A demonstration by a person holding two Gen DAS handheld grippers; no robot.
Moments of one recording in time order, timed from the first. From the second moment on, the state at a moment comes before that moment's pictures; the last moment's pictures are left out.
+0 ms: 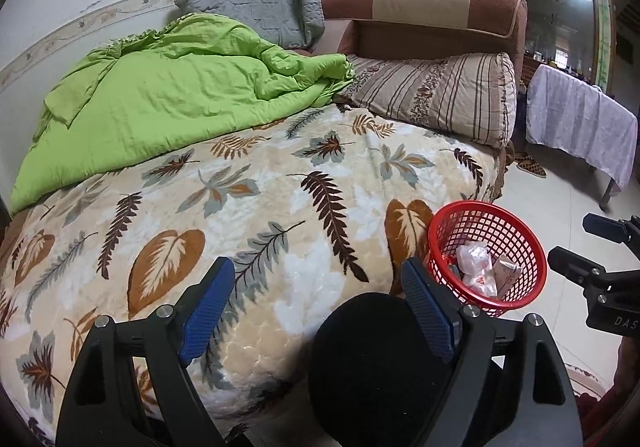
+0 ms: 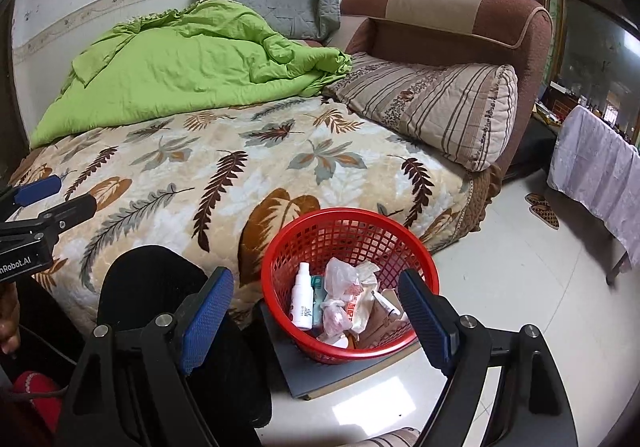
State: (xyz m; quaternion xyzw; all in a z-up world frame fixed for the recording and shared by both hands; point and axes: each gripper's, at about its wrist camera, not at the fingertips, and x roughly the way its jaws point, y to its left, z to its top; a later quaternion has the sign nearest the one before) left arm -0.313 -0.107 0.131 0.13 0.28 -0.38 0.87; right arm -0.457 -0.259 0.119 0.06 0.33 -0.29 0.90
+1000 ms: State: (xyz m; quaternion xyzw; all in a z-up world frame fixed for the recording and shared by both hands) left arm -0.315 -0.103 0.132 0.13 0.28 -0.38 0.88; right arm -0.458 -0.251 0.123 0.05 0.33 -0.29 0.90
